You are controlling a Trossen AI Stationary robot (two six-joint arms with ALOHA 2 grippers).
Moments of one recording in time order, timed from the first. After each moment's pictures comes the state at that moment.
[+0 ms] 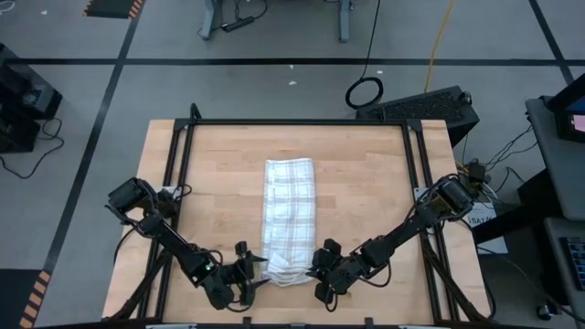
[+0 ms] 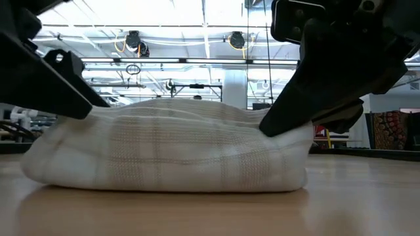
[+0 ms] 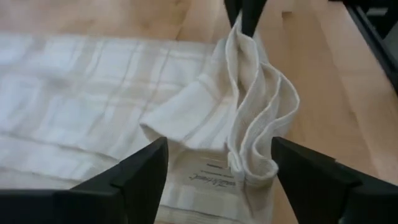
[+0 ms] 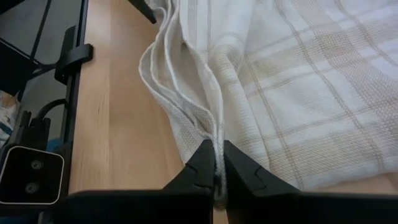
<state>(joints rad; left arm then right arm) -0.82 1.84 0.82 0.24 -0.78 -0.60 0.60 1.91 1.00 0.15 0.36 0.84</state>
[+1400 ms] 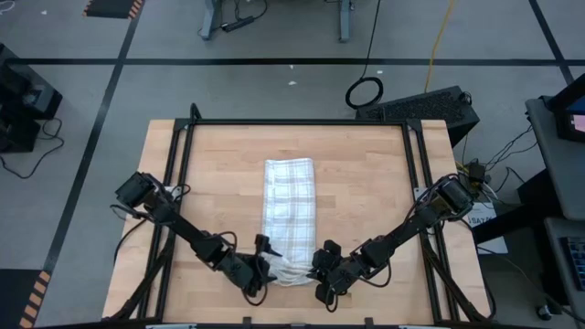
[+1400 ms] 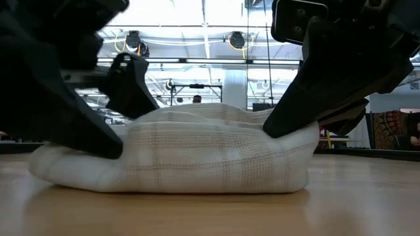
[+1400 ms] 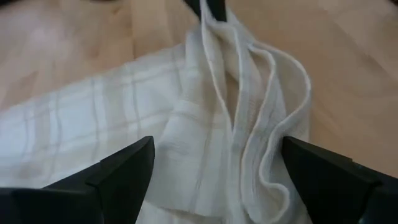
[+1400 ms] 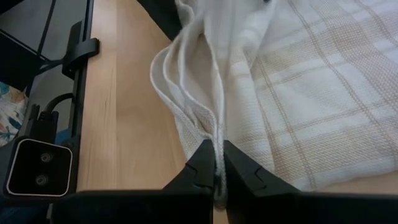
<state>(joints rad) -0.63 1.83 0.81 0.32 -0.45 -0.04 0.60 1.91 1.00 0.15 0.33 0.84</state>
